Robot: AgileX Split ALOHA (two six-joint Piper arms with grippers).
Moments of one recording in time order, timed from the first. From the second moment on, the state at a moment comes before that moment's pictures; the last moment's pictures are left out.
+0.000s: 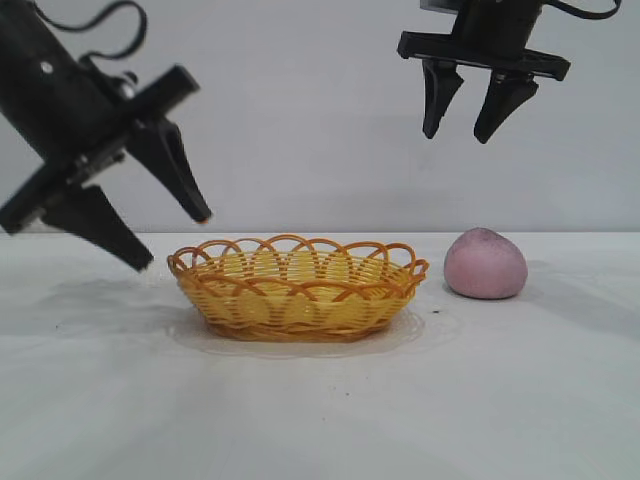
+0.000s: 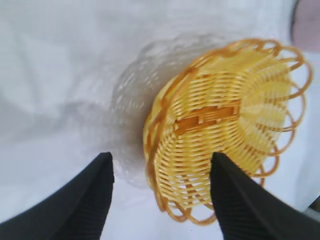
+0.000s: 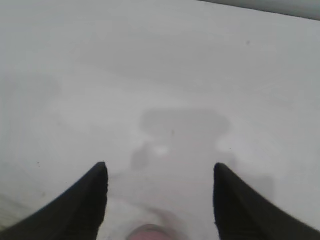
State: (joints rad) left arm -0.14 1.92 -1.14 -0.95 0.80 0.53; right arm 0.27 2.11 -1.80 0.14 0.84 -0.04
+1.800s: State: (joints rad) left arm -0.12 -0.01 -0.52 0.08 1.17 -0.07; right arm 0.27 2.11 -1.80 0.15 0.86 -0.07
